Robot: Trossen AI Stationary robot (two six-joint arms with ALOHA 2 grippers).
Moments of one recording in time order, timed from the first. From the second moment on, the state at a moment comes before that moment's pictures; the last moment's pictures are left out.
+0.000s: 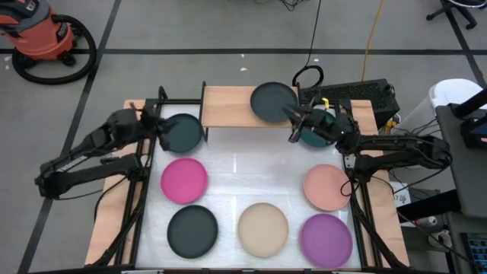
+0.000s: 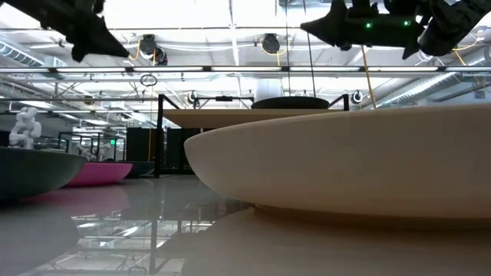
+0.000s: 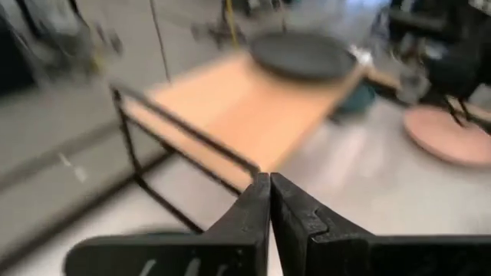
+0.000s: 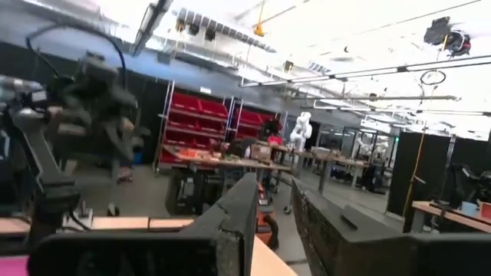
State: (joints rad) left arm 0.50 0.49 0.66 -0.56 -0.03 -0.15; right arm -0.36 1.09 0.44 0.98 0.07 -0.22
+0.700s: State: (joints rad) left arm 0.36 0.87 0.66 -0.62 -0.20 -0.21; right arm -0.23 1.05 0.44 0.85 -0.13 -0.01
